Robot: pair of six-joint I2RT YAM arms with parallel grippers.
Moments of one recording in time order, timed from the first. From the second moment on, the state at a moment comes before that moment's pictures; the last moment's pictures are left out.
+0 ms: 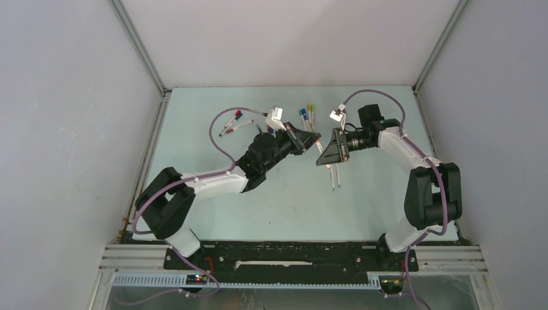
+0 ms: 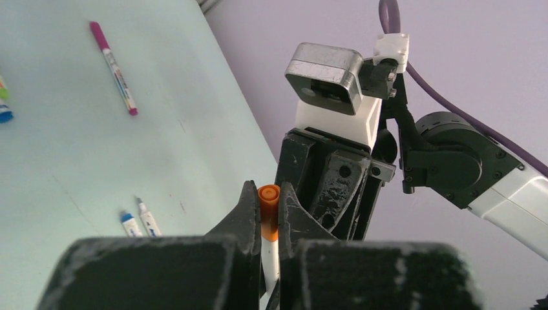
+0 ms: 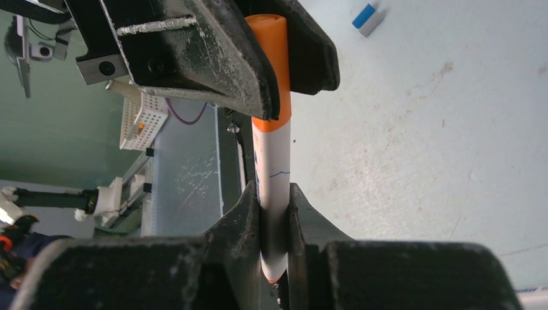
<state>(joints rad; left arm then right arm) -0.82 1.63 0.91 0.75 -0.01 -0.96 0.16 1.63 1.18 -0.78 -1.31 -0.32</state>
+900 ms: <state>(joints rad) -0.73 1.49 0.96 0.56 0.03 -0.80 0.24 1.63 1.24 -0.57 -1.28 -0.30</state>
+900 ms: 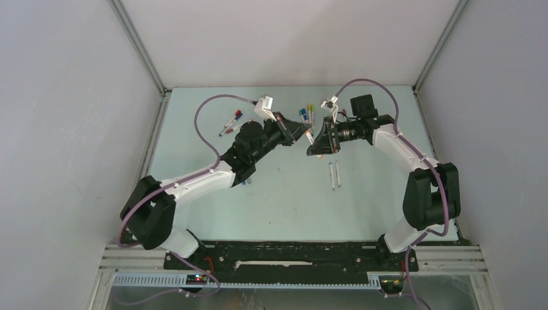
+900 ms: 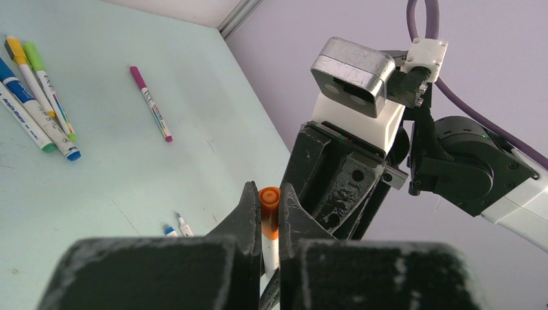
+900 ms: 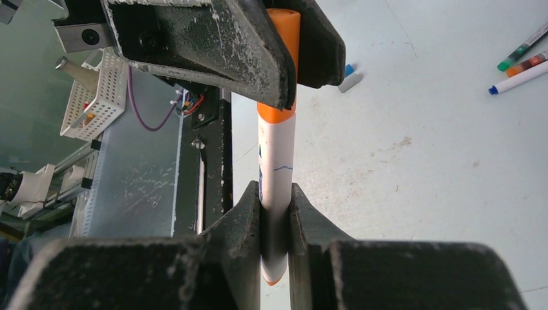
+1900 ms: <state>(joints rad) -0.36 1.08 0.72 0.86 -0.21 -0.78 0.19 1.62 1.17 -0.87 -1.15 -0.42</state>
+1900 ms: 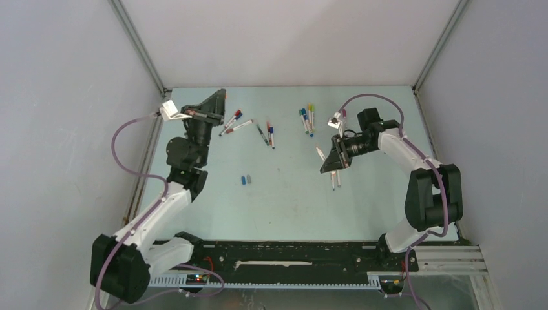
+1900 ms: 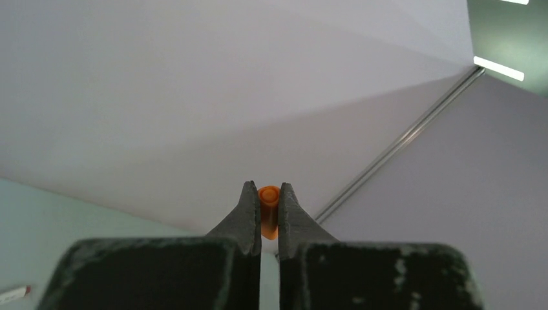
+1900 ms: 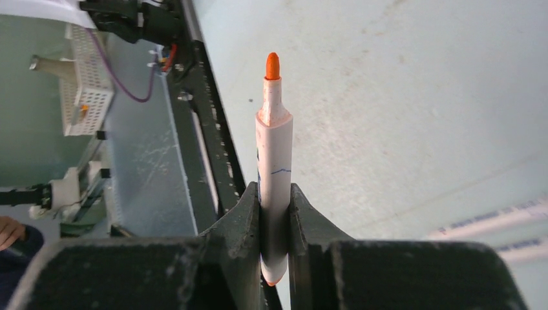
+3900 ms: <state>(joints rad) -0.59 1.23 0.57 -0.06 -0.05 -0.70 0.07 1.76 1.02 -0.61 -0.36 -0.01</state>
